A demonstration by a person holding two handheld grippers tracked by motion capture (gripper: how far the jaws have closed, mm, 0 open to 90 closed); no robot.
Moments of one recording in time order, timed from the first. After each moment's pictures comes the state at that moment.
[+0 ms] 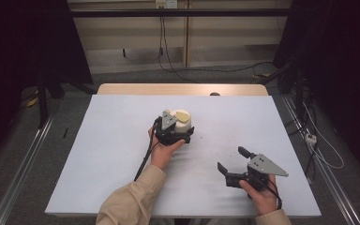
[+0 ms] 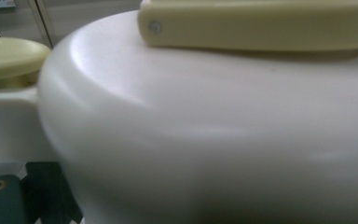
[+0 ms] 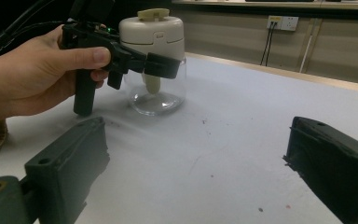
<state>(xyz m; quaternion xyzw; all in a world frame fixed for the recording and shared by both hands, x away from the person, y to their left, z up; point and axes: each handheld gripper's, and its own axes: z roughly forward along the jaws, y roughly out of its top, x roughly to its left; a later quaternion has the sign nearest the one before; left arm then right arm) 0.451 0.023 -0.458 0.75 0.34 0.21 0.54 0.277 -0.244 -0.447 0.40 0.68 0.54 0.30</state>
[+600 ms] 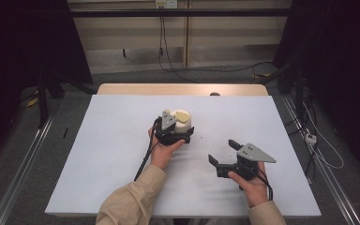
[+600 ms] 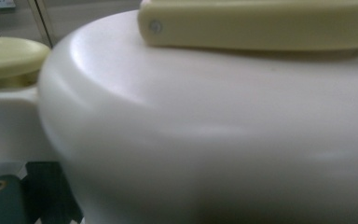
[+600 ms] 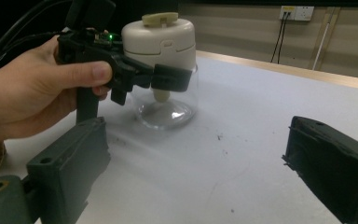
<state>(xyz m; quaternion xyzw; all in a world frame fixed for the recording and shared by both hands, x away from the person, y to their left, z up) 0.451 0.022 -0.458 0.74 0.34 0.21 0.54 0.305 -0.223 -0.439 0.41 0.68 0.54 0.27</state>
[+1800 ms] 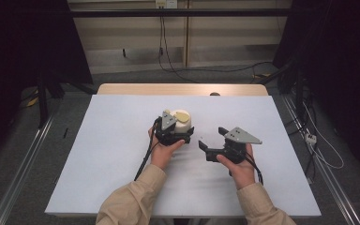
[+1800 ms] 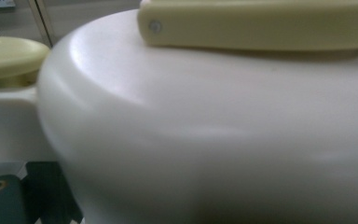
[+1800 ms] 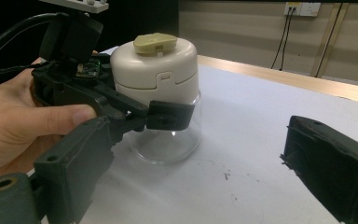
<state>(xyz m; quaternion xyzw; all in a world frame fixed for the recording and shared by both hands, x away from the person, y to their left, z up) 0.451 0.022 -0.458 0.74 0.34 0.21 0.54 0.347 -0.199 -0.421 0.41 0.69 0.53 0.26</state>
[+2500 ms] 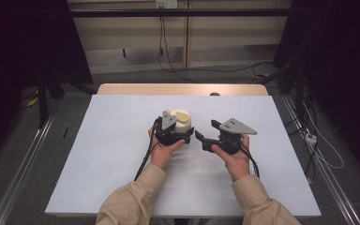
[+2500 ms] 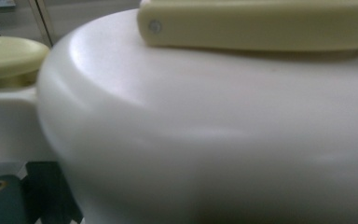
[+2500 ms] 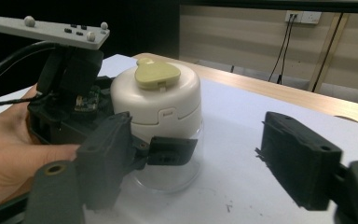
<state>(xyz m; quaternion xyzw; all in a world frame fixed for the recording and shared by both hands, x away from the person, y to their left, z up) 0.451 0.022 -0.458 0.75 0.34 0.21 0.53 0.364 -0.187 -0.402 0.41 0.69 0.53 0.27</state>
